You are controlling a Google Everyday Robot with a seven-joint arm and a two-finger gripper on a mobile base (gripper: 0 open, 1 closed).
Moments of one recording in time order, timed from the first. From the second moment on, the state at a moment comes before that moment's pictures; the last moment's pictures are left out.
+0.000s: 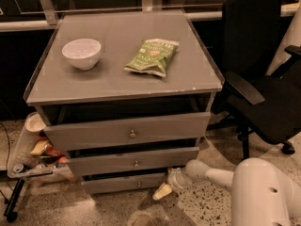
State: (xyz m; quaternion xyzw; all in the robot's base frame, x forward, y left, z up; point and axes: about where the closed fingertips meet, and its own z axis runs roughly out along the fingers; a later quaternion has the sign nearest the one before) arm 0.583 -0.087 0.205 -0.45 0.83 0.23 0.25
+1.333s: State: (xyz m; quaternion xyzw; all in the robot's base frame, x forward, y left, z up) arm 0.580 -0.081 0.183 -0.45 0.83 0.24 0.22
